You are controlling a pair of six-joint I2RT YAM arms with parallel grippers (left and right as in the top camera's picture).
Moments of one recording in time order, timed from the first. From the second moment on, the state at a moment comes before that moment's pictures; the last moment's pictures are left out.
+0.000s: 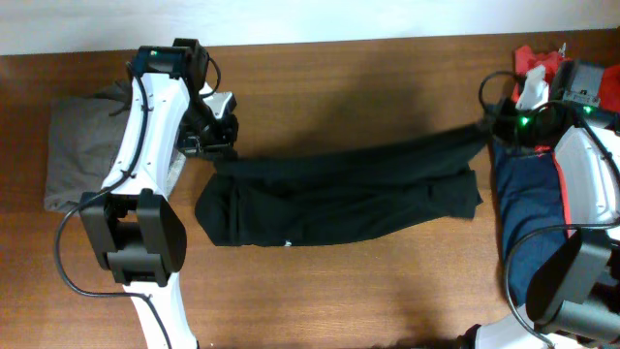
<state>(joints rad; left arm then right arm) -0.10 2.16 2.07 -1.59 0.25 0.01 -0.35 1.75 1.44 -0.83 -0.45 0.17</state>
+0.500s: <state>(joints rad) -0.21 2.15 1.83 -1.68 0.23 0.07 -0.35 1.76 1.41 -1.10 -0.22 0.15</state>
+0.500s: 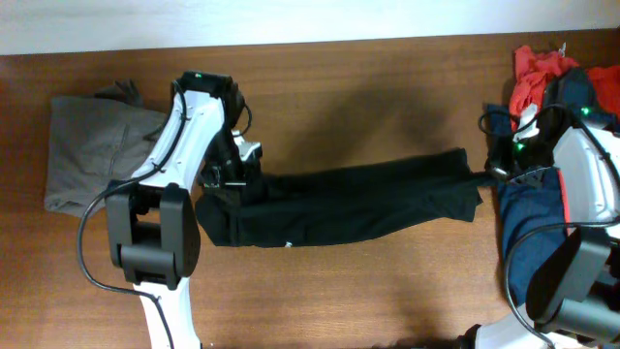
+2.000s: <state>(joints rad) -0.11 1.97 1.80 -1.58 0.16 0.08 -0.27 2.00 1.34 -1.02 -0.56 -0.25</state>
